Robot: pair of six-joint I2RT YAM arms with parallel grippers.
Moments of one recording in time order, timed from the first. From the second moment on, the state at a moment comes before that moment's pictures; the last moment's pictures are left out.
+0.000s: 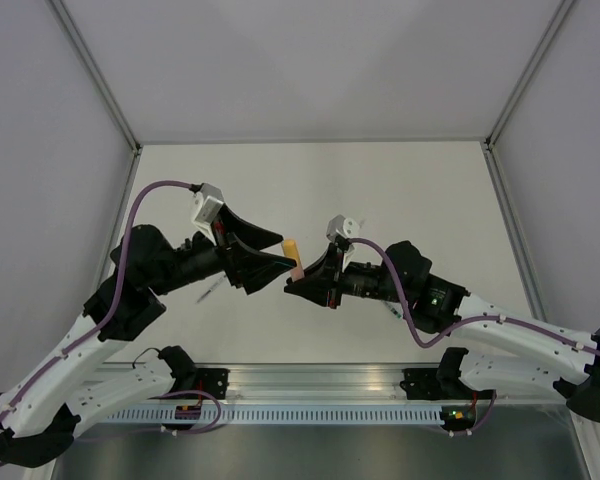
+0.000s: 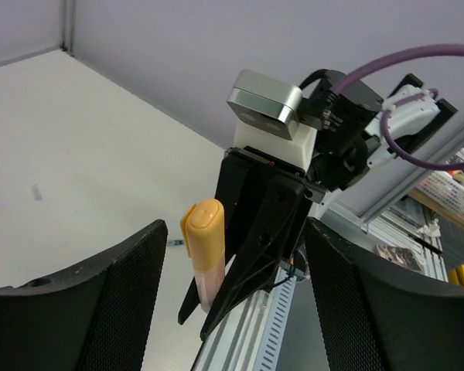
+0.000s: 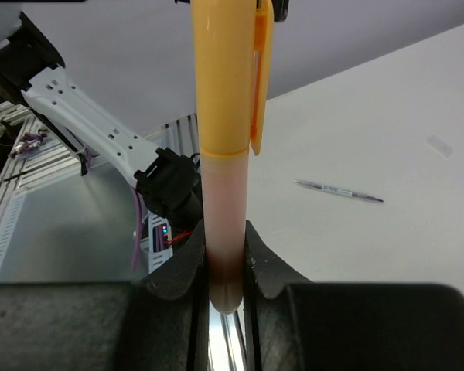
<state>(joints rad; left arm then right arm) -0.82 0.76 1.09 -0.25 0.34 -0.42 1.05 1.01 0.81 0.19 -0.31 0.29</state>
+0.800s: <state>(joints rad) -0.80 0.75 0.85 0.14 0.57 -0.47 1.06 0.99 0.80 0.20 -0.44 0.34</state>
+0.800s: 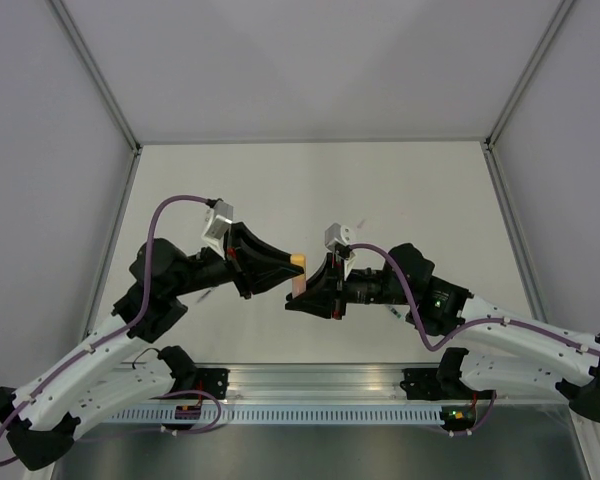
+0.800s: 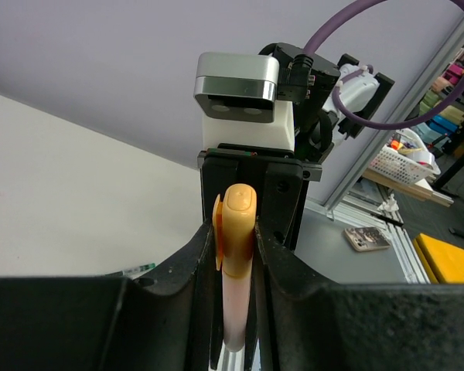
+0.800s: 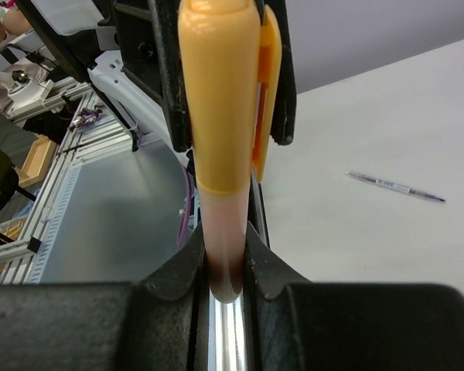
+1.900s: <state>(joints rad) -0.79 0.66 0.68 0.43 0.51 -0.56 1.01 1.14 1.20 -0.14 -0.51 0.30</state>
